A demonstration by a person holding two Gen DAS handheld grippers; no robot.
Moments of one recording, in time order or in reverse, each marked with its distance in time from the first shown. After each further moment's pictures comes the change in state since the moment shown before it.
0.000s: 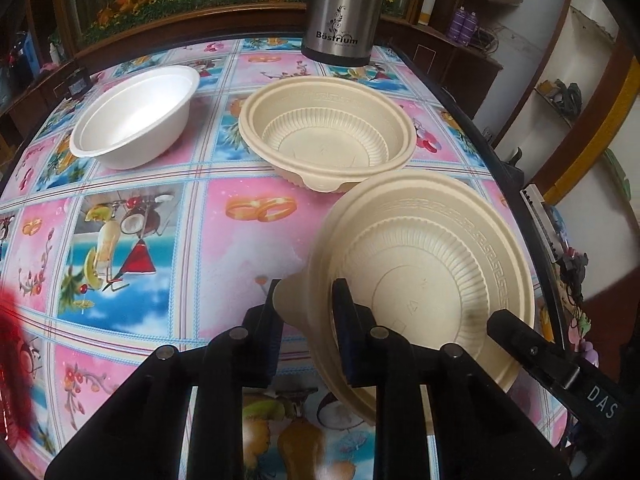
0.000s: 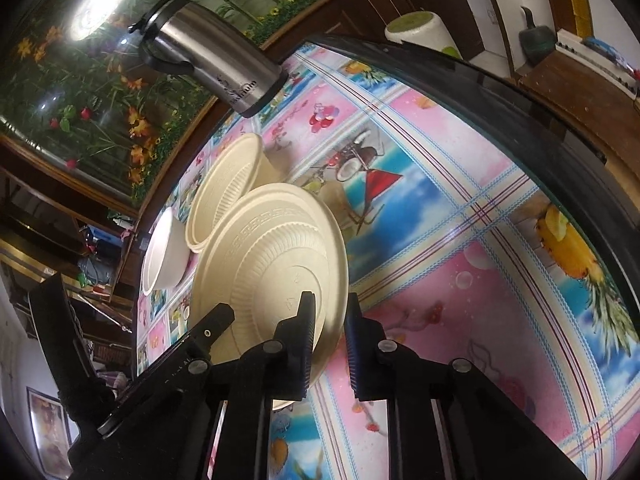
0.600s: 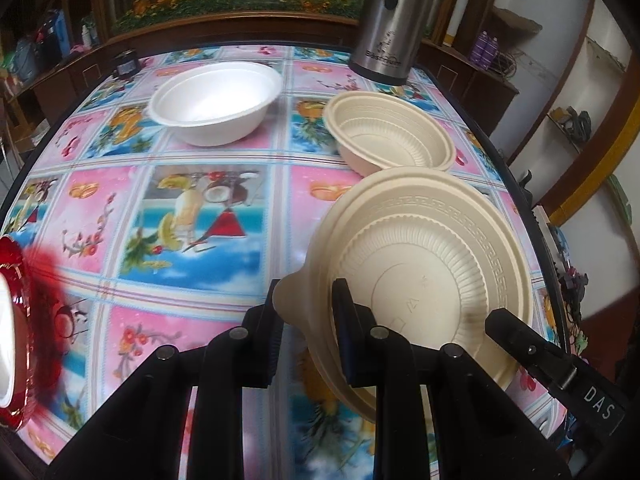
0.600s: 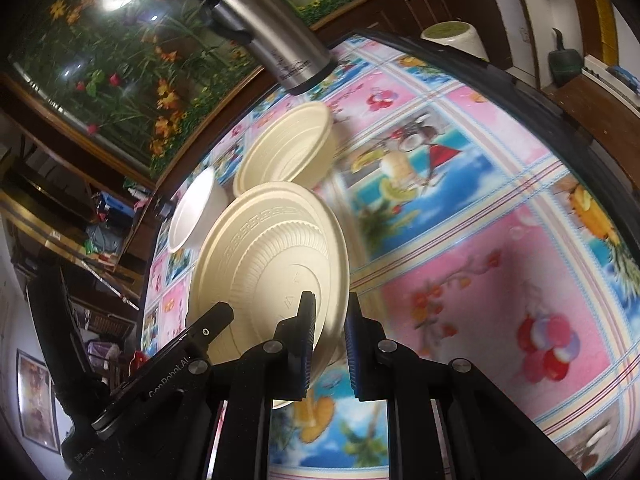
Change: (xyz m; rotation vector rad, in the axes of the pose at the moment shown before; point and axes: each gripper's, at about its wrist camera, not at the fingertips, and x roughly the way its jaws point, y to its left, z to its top) left arm -0.038 0.057 -0.027 -0.091 -0.036 0.029; right arm -0.008 0.048 -0.037 -0.114 0.021 0.035
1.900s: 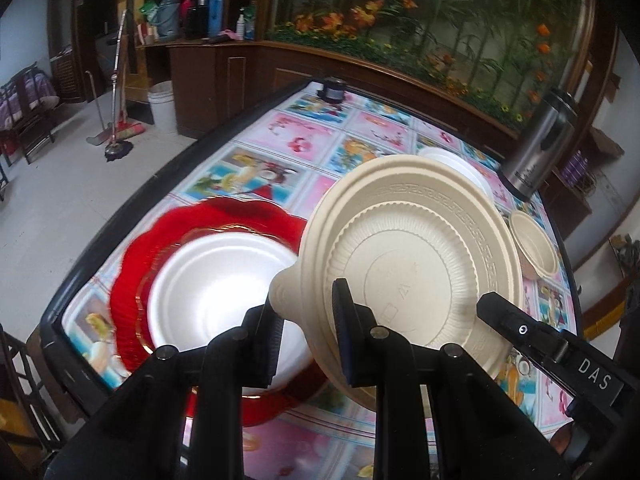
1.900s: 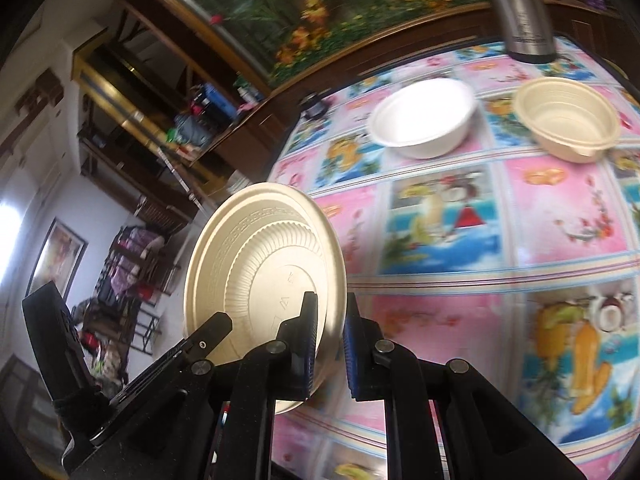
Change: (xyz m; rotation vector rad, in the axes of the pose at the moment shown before) left arm -0.112 0.215 -0.048 -0.353 -0.182 0.213; right arm 0.051 0.216 -0.089 -0.375 0.171 0.255
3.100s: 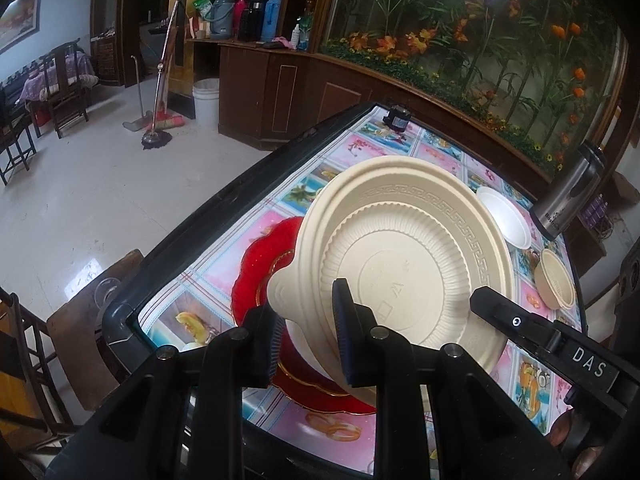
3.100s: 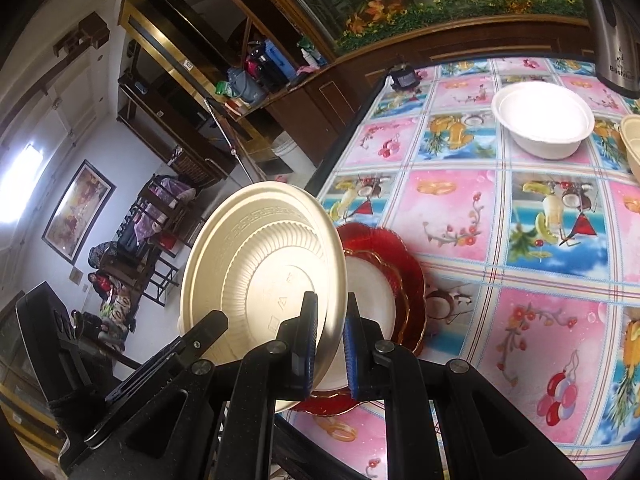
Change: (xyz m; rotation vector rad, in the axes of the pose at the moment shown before) left arm -0.022 0.090 -0.002 -0.117 -0.036 0.062; right arm 0.044 0.101 -0.022 -0.160 0.099 0.089
